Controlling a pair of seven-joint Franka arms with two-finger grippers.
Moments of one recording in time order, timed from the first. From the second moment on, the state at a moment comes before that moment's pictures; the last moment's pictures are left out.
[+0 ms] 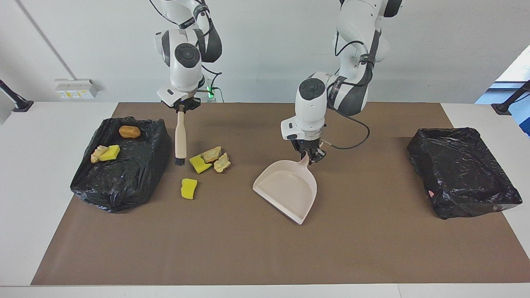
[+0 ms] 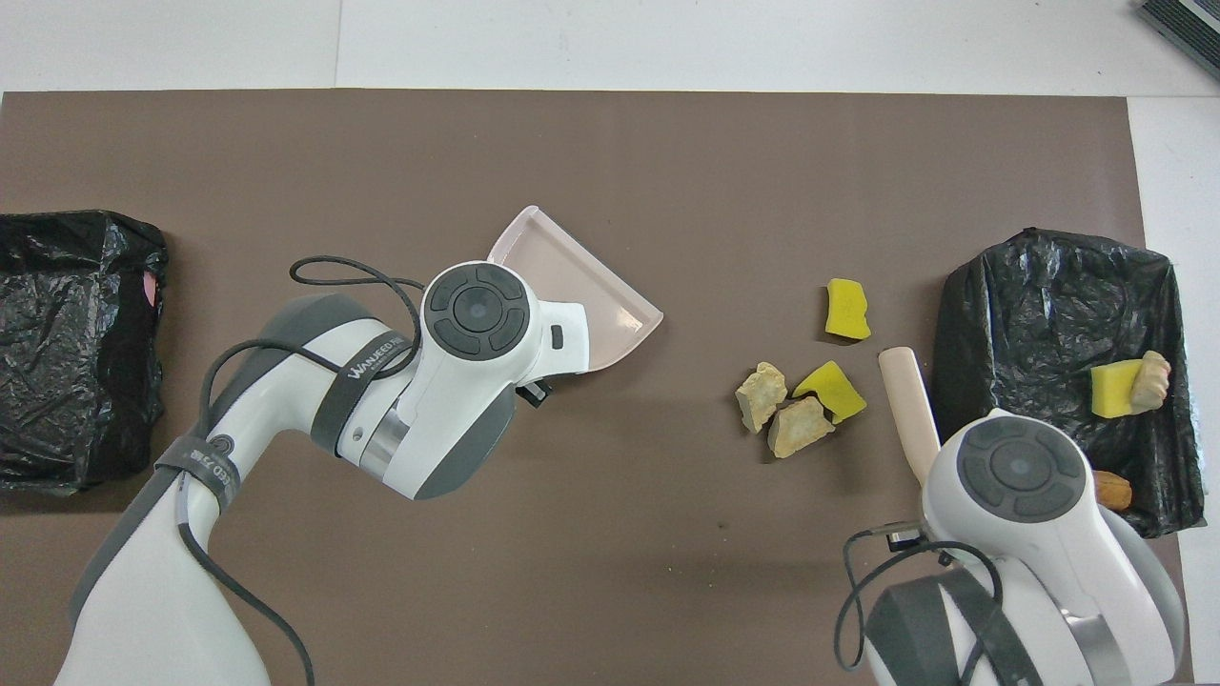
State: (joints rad) left arm -0.57 0.27 -0.02 -1.84 0.11 2.07 0.23; right arm 0.04 -0.30 0.20 -2.41 -0.23 1.75 0.17
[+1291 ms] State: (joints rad) left arm -0.66 0.14 -0.03 -2.06 0.22 2.08 0.68; right arm 0.27 -0.03 0.22 -2.37 0.43 2.01 0.20
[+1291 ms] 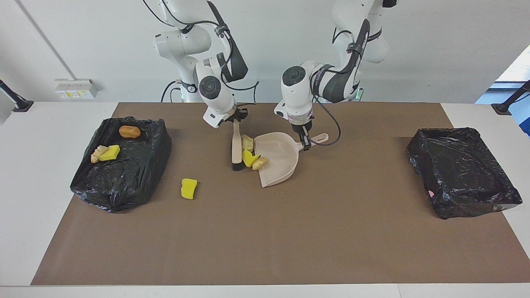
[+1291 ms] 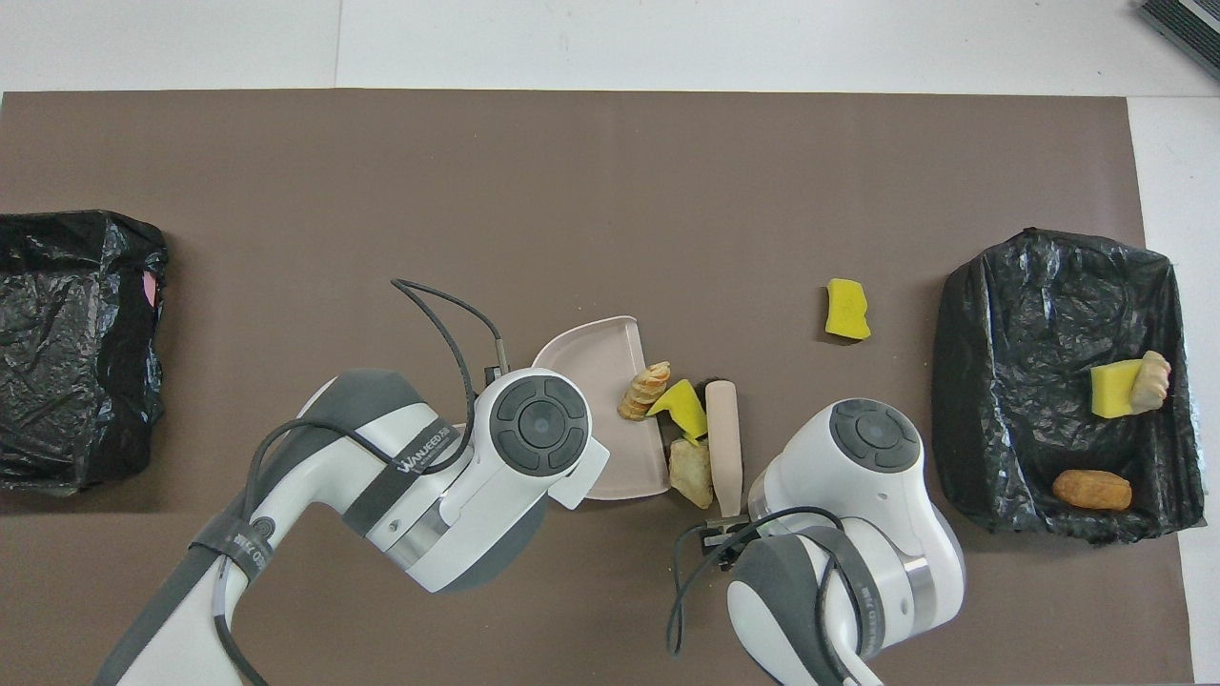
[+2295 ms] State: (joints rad) left arm -0.62 0.13 -0.03 -2.09 0.22 2.12 0.72; right arm 0.13 -0.08 0.19 -2.09 -0.16 1.70 0.04
